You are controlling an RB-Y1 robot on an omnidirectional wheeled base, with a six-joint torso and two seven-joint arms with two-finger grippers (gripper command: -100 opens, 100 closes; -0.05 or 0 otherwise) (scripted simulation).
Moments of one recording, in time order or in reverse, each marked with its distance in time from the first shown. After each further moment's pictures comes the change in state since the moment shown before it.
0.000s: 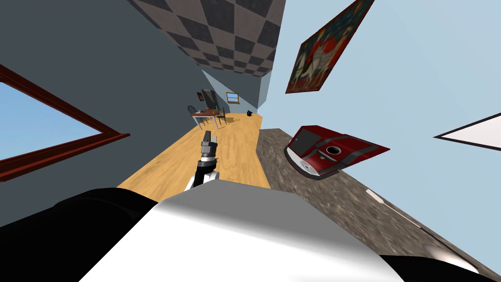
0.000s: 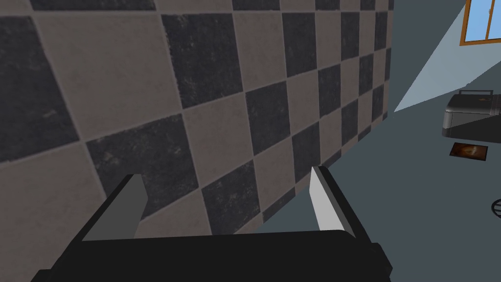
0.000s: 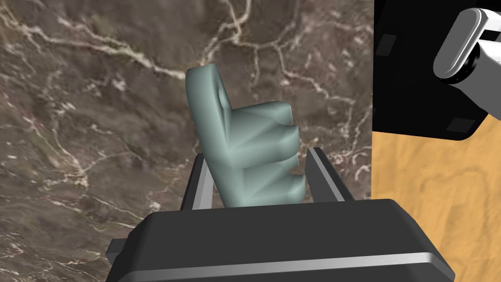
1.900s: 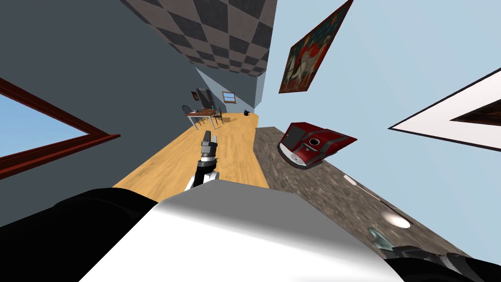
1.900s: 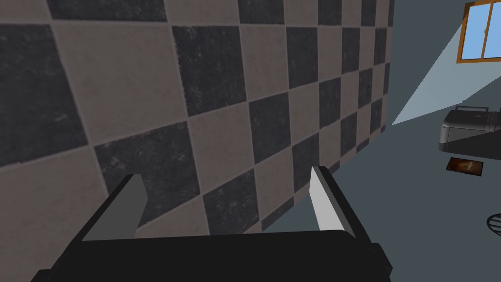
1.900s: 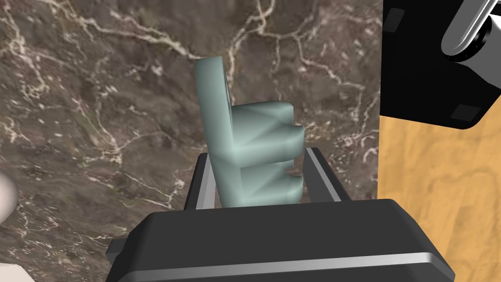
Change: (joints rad) left arm 0.000 0.000 0.000 0.000 0.000 0.000 0.000; right arm 0.295 -0.295 0.154 -0.517 -0.288 0.284 -0.354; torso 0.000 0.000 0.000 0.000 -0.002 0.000
